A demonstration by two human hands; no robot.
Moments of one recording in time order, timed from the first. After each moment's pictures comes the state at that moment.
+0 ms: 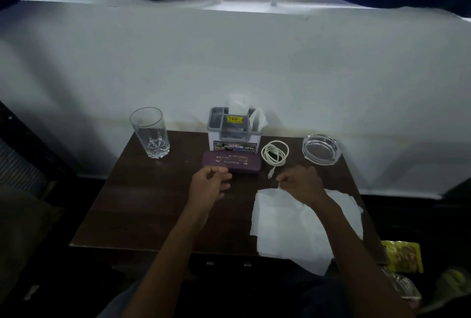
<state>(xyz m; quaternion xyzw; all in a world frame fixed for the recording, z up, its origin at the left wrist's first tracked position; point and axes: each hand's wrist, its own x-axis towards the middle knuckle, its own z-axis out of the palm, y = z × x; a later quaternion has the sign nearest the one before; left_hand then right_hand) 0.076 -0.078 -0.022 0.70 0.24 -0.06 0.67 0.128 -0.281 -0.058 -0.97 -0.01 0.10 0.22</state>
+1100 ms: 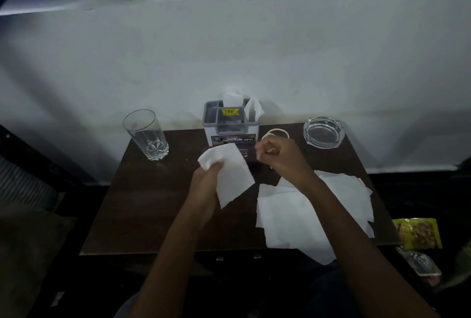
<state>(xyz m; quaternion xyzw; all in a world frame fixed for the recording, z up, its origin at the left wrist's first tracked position) 0.086 -0.075 -0.034 0.62 0.27 -0.09 0.73 0.123 -0.240 -0.024 -0.85 -0.06 0.02 0.53</state>
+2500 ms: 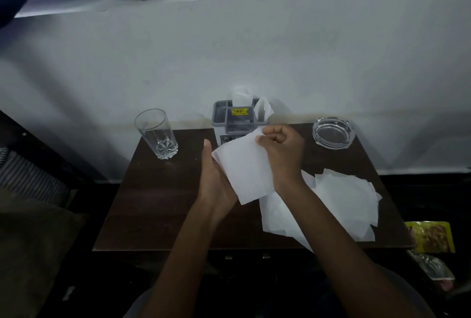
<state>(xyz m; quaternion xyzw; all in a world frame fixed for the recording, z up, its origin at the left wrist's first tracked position) 0.075 -0.077 -0.009 0.37 0.15 -0.15 0.91 0.108 -0.188 0.004 -0.71 0.15 -0.10 0.68</state>
